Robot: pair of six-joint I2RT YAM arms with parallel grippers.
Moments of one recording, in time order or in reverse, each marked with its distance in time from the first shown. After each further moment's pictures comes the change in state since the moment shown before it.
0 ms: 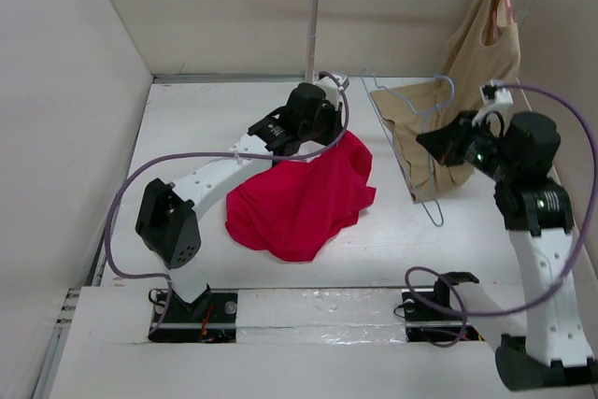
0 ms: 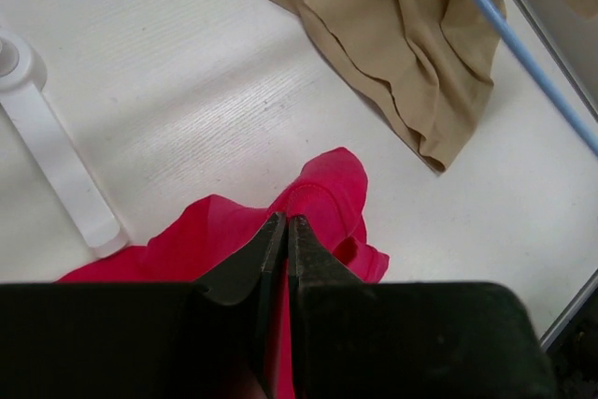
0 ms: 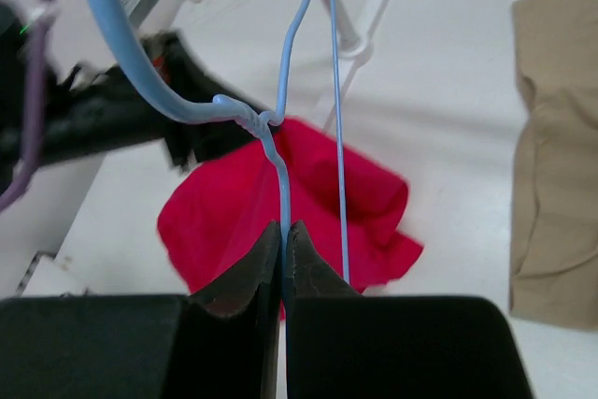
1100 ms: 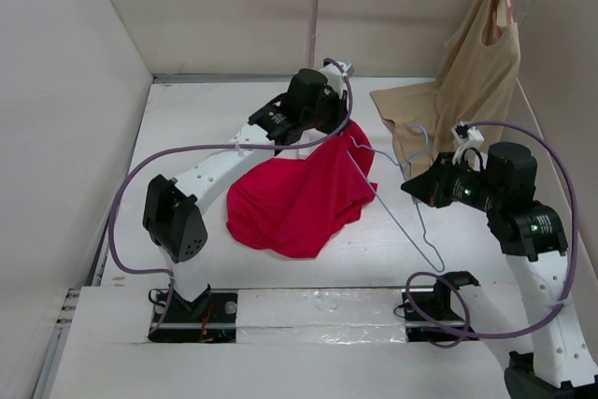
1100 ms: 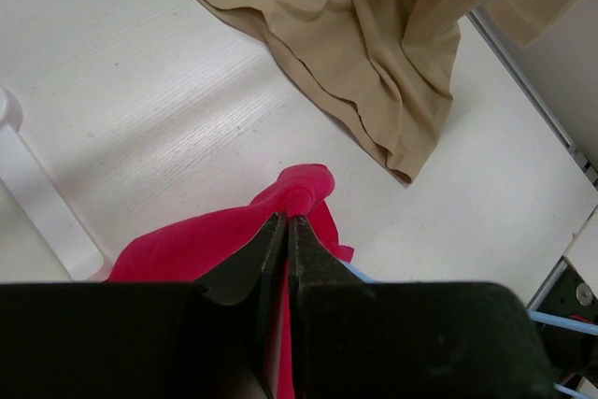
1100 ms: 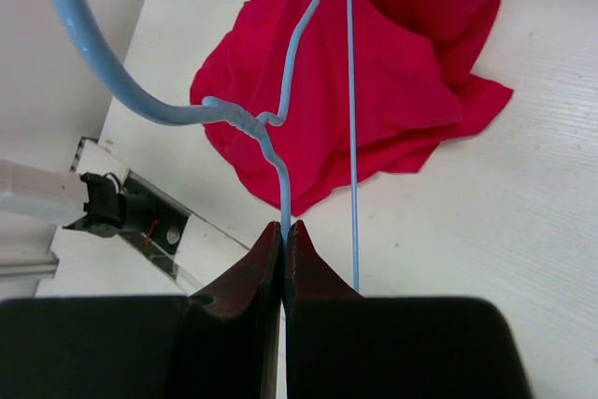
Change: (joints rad) left arm 0.018 0.071 0.166 -0.070 0.087 -0.004; right arm 0.098 -0.203 -0.179 -0.255 -0.094 0.019
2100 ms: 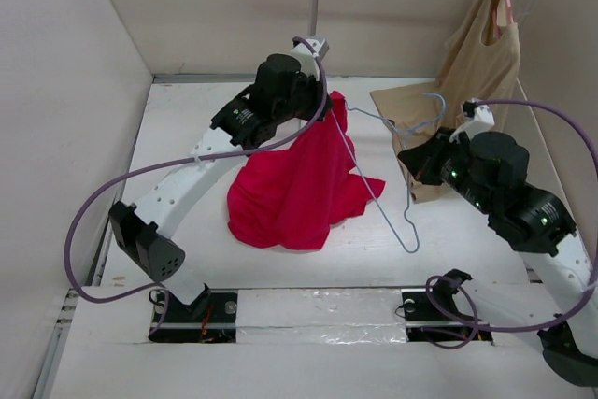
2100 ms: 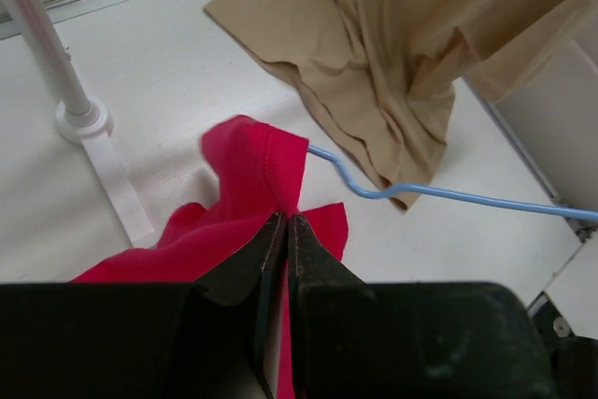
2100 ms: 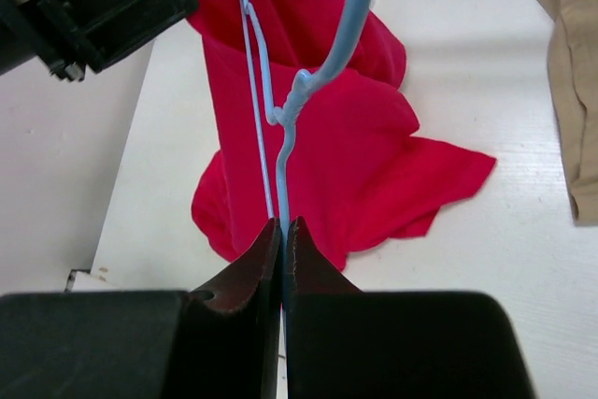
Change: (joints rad) left arm 0.019 -0.170 0.061 -0.139 -0.123 -0.018; right arm 0.483 0.095 0.196 0.071 0.767 0.273
